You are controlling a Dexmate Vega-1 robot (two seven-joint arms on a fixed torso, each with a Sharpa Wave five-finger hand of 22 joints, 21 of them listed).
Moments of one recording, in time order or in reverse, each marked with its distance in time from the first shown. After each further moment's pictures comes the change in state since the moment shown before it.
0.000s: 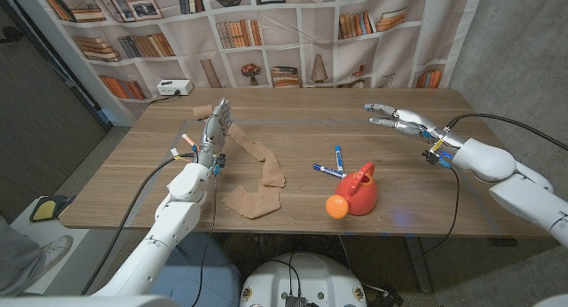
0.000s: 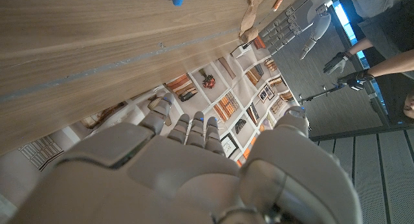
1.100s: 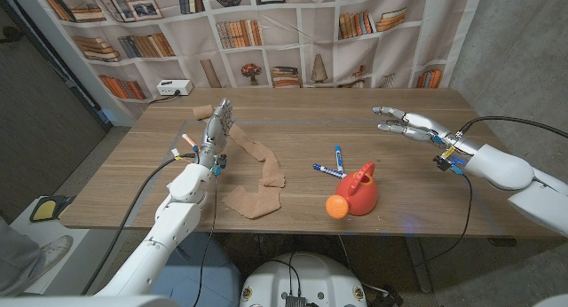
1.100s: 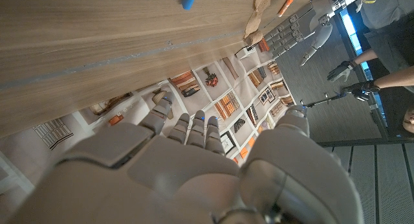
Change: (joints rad) left arm 0.017 0.004 0.005 -0.027 0.003 0.006 0.007; left_hand -0.004 0.004 0.000 0.000 0.000 0.000 0.000 0.000 0.000 0.000 0.000 0.000 0.000 0.000 0.000 0.000 0.000 0.000 0.000 0.000 0.000; right arm -0.154 -0.114 0.075 -0.082 -0.026 0.029 -0.106; right_hand 0.012 -0.012 0.000 0.000 0.001 0.019 -0.010 0.000 0.005 0.019 -0.009 0.000 0.000 0.012 0.002 0.000 0.000 0.009 -0.002 0.000 0.000
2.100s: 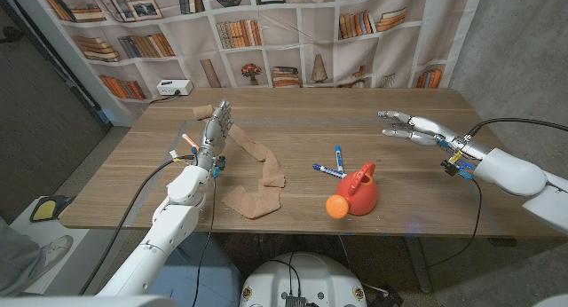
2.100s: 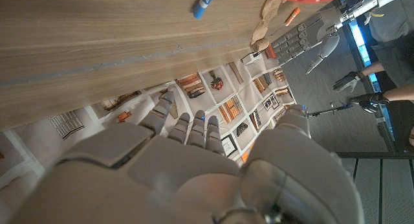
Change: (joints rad) left arm 0.022 0.015 -0.003 -0.026 -0.005 0.009 0.012; left_hand 0.000 0.000 0.000 0.000 0.000 0.018 0.004 0.000 0.000 0.009 0.002 0.000 0.000 0.000 0.000 0.000 0.000 0.000 0.000 0.000 0.000; right arm -0.107 -0.064 0.068 -0.051 -0.030 -0.019 -0.069; right_hand 0.008 0.000 0.006 0.005 0.000 0.001 0.001 0.000 0.000 0.004 -0.004 0.000 0.000 0.006 -0.006 0.000 0.000 0.000 0.000 0.000 0.000
